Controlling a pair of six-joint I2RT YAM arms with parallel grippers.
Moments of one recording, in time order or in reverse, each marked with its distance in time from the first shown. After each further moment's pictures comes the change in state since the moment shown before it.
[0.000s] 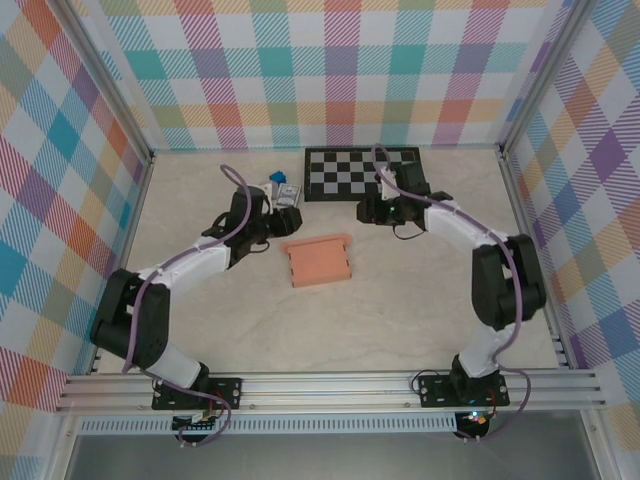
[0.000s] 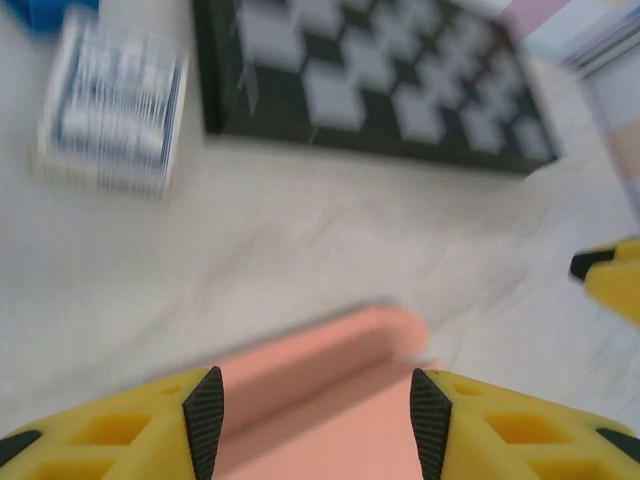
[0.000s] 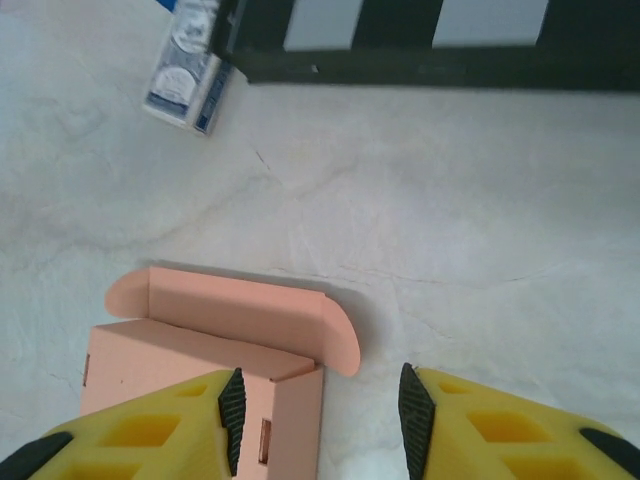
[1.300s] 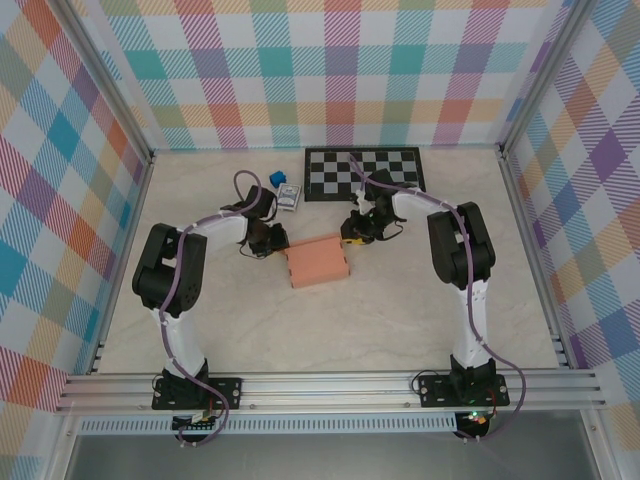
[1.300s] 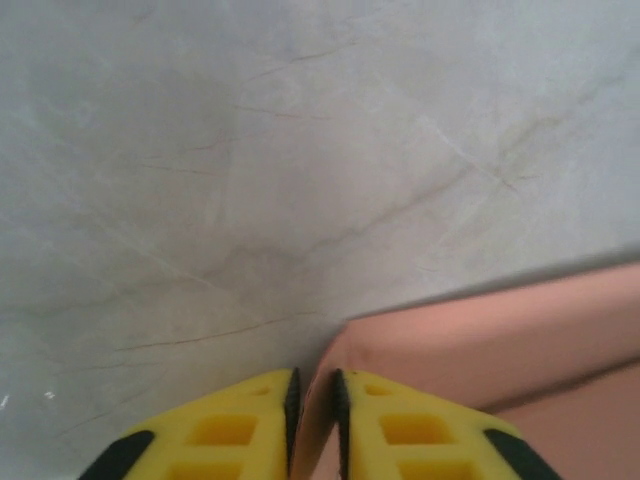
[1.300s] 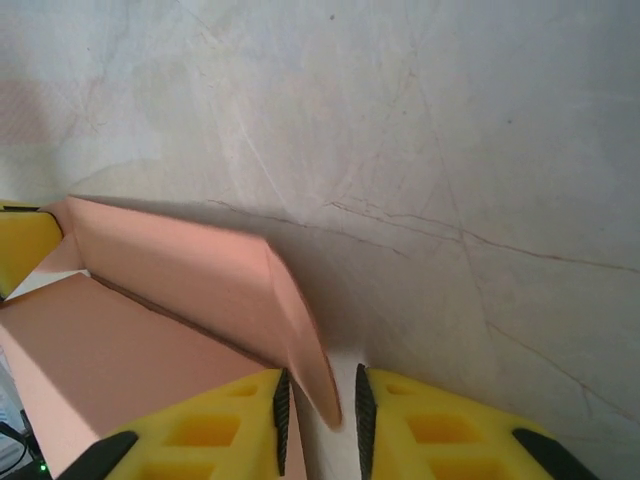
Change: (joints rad) left arm 0.074 0.351 0.257 -0.404 0.043 -0.042; right arm 0.036 0.385 0.278 -0.255 -0.198 0.011
